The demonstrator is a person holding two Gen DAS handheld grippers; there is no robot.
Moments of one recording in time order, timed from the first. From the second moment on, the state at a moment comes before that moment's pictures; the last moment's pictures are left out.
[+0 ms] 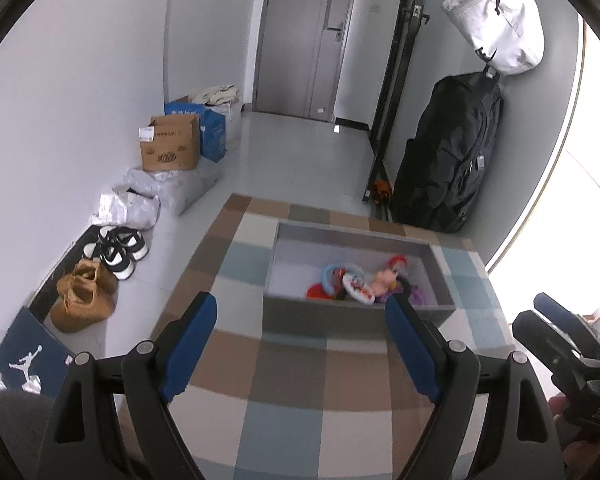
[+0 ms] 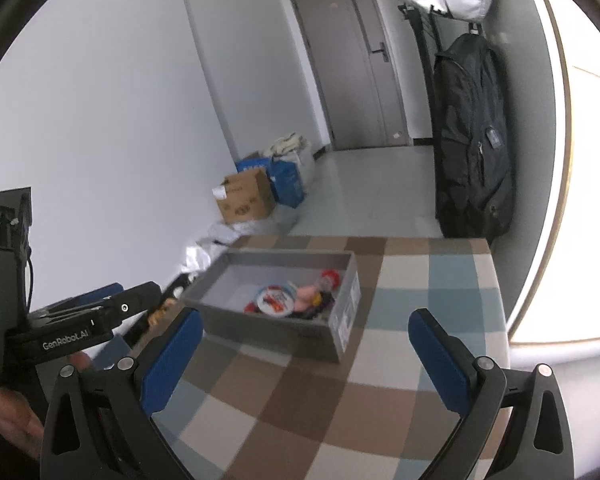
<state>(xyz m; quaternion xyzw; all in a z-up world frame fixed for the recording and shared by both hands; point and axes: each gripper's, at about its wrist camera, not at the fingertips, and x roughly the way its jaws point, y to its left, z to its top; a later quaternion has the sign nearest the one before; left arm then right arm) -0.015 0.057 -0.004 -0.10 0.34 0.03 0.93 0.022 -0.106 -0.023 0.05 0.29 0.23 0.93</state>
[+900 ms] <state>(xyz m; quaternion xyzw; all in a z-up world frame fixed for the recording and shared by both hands) -0.013 0.042 -0.012 -0.08 0.35 0.02 0.93 0.025 -0.107 -0.038 0.06 0.30 0.23 0.92</state>
